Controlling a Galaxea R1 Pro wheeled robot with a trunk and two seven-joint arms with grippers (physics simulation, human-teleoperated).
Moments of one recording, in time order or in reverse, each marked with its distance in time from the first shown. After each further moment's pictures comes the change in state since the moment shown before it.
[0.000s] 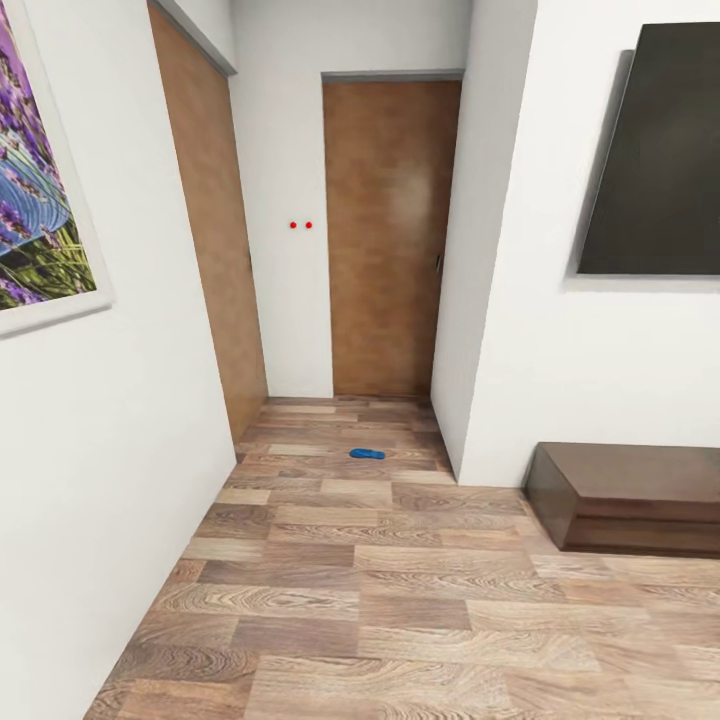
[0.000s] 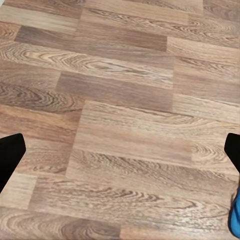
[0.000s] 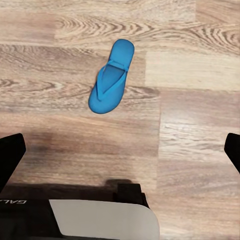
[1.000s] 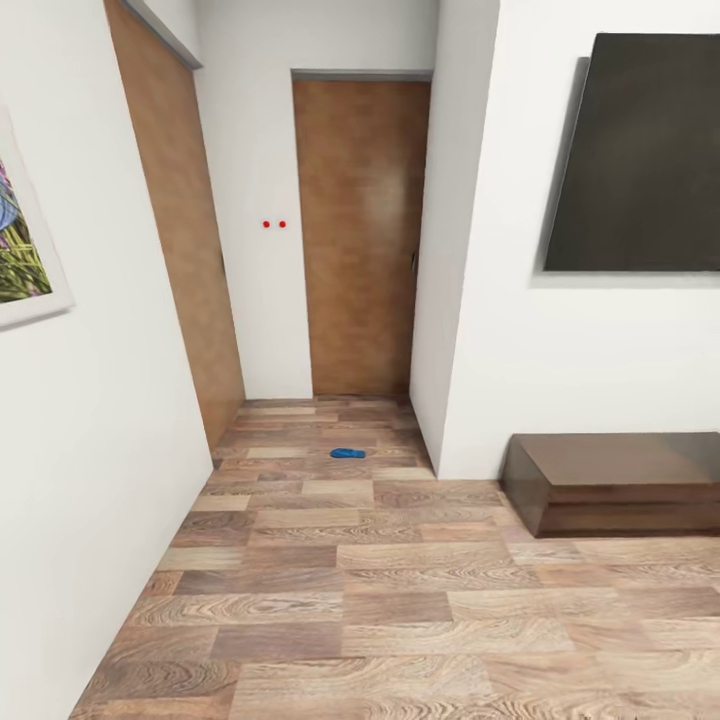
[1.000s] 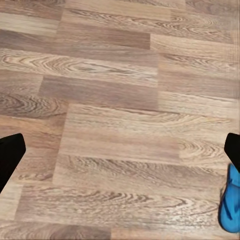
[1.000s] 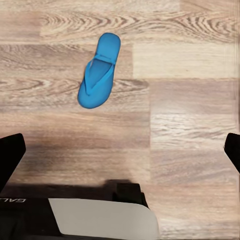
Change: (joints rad) left arm 0.000 0.000 0.000 0.000 0.000 0.000 0.001; right arm 0.000 0.000 0.001 0.000 0.008 0.000 0.000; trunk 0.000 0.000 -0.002
